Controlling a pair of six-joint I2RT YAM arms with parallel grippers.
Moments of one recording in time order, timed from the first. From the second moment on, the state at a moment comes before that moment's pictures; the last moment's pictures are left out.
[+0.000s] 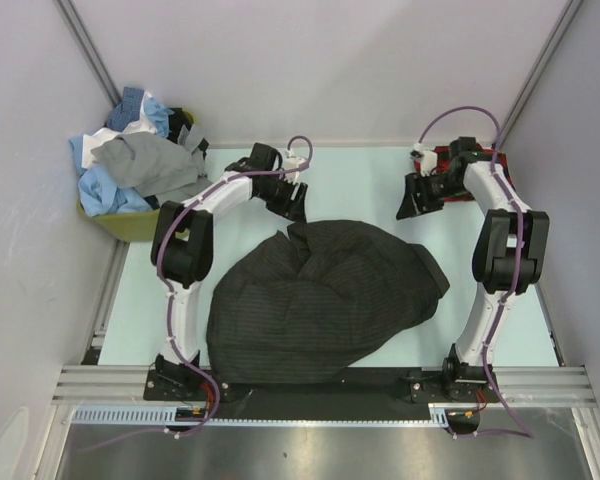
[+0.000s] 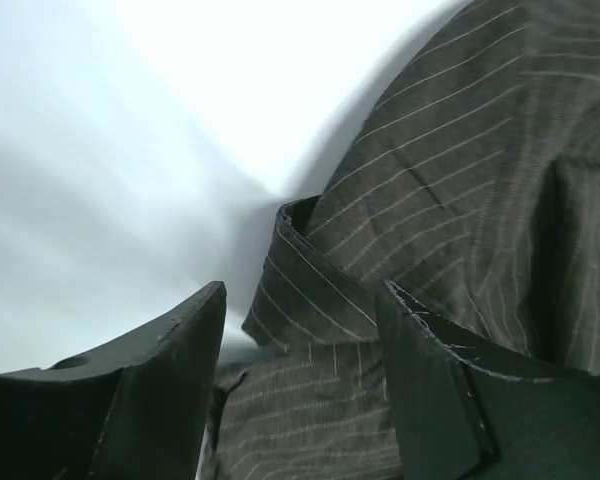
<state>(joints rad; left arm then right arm) -0.35 2.13 1.70 -0.57 0.53 0.14 -0.02 2.00 1.67 -0.91 -0.72 -0.37</state>
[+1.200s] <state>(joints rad) -0.93 1.26 1.02 -0.83 0.56 0.83 -0.19 1.81 1.48 -1.05 -0.73 -0.55</state>
